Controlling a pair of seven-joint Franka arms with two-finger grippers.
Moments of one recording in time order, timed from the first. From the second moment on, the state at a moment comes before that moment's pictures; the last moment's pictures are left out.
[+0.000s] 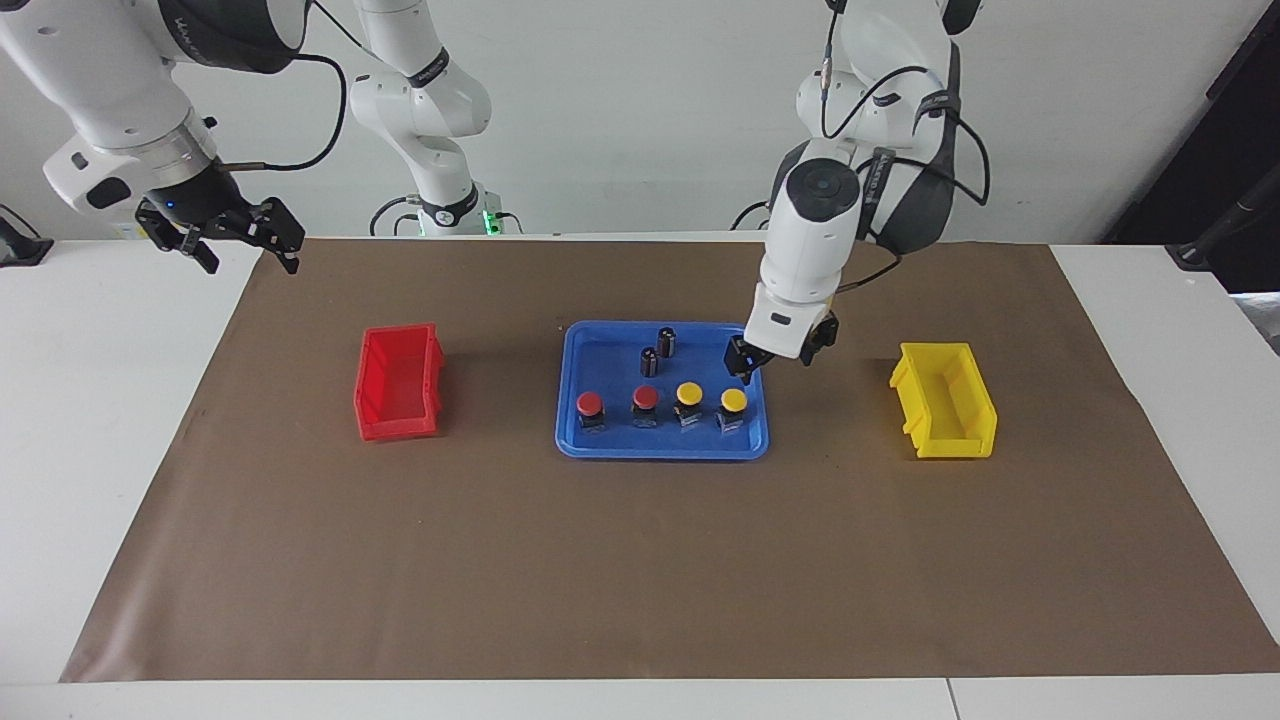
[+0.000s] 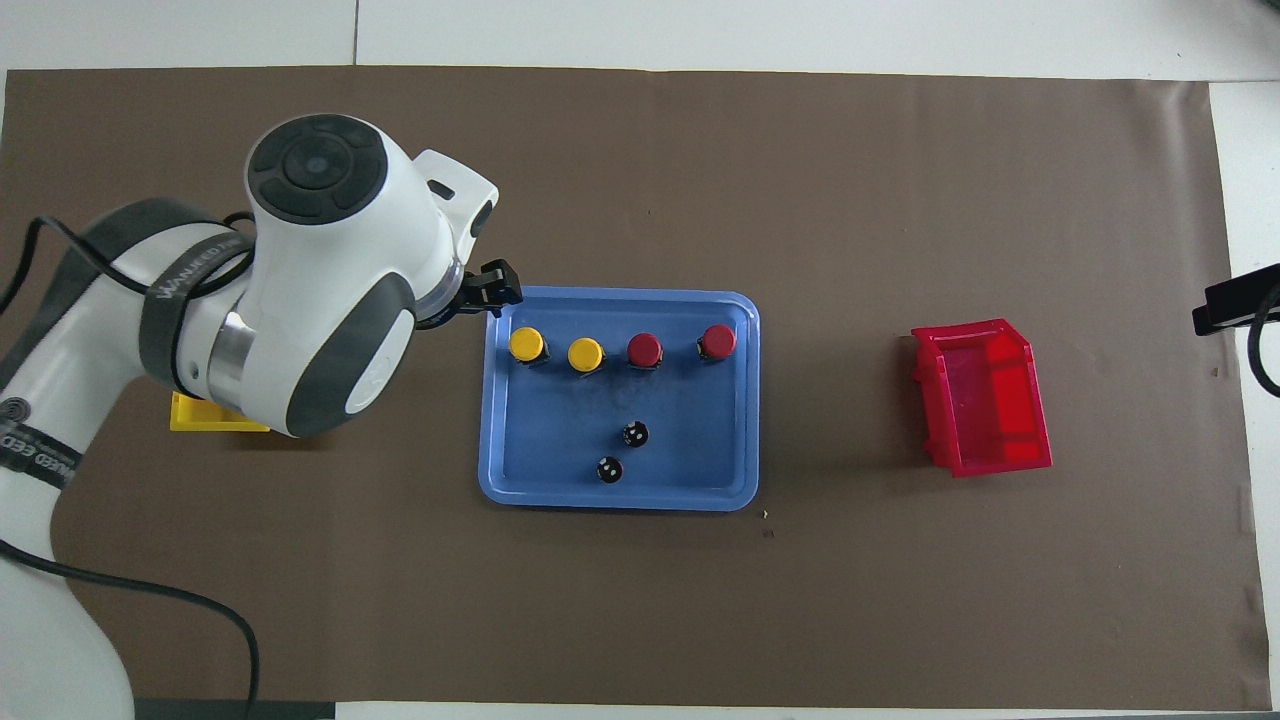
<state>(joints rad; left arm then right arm) -0.49 0.19 0.01 -1.68 0.03 1.81 -0.63 -0.09 0.00 -0.04 -1.57 -0.04 1.49 -0.12</state>
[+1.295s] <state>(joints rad) -0.11 -0.06 0.01 -1.54 -0.02 1.45 0.01 -0.09 0.00 -0.03 -1.57 -0.04 1.49 -0.12</state>
